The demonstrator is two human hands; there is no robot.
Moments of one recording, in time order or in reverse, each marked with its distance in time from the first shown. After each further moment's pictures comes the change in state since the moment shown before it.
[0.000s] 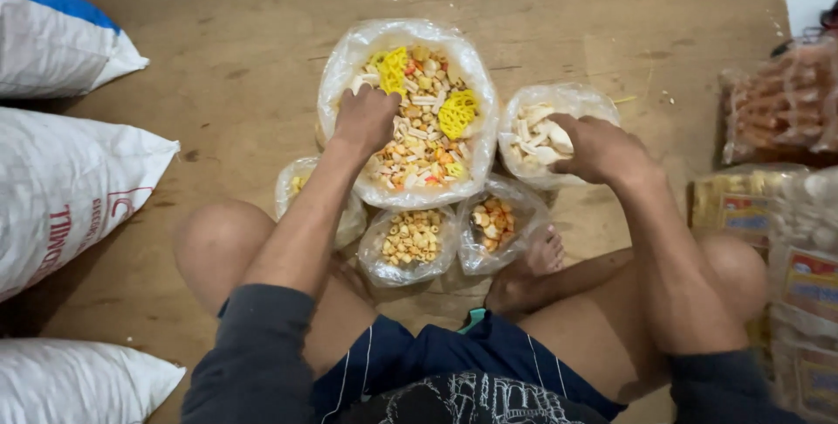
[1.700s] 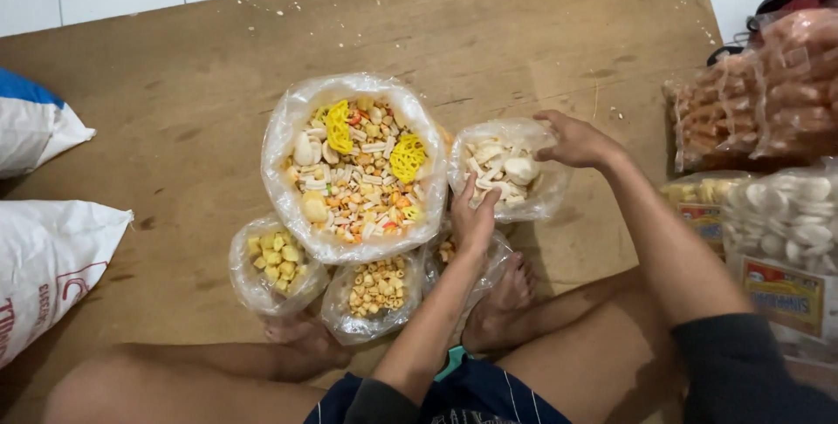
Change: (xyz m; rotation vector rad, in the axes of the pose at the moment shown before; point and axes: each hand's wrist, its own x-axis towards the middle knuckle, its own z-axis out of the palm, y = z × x) left_hand -0.014 0.291 -0.021 -1.579 0.082 -0.733; right_hand 0.104 0.115 0.009 0.435 0.032 0.003
